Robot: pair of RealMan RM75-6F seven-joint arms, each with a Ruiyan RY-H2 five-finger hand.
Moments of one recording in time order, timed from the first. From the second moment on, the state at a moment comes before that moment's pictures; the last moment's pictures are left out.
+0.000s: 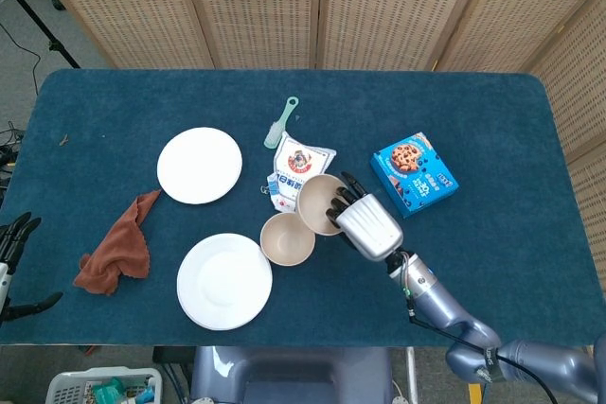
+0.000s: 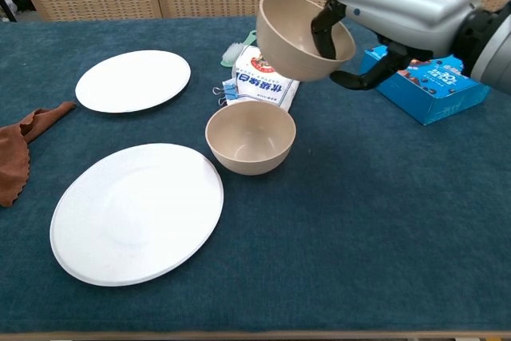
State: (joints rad) left arm -0.05 -0.97 0.01 -1.73 1.56 1.49 -0.22; right arm 0.72 -1.48 0.15 -1.59 -1.52 1.15 -0.43
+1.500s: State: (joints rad) left arm -0.06 -0.95 0.01 -1.72 1.54 1.47 -0.29; right arm 0.88 -1.62 0.12 -1.71 -1.14 1.00 -1.04
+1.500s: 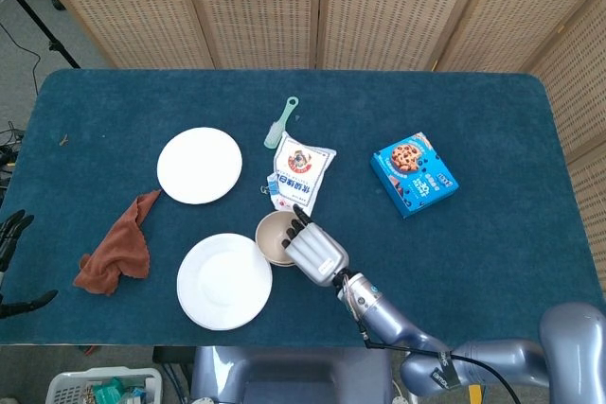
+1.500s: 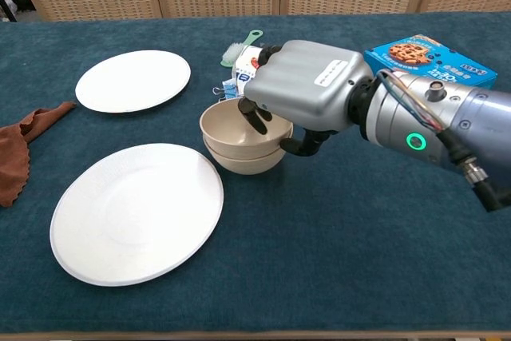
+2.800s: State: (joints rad) left arm -0.06 -0.96 0.01 -1.72 1.53 1.46 -0.28; right arm 0.87 -1.50 -0.03 -1.86 -1.22 0.98 -0.97
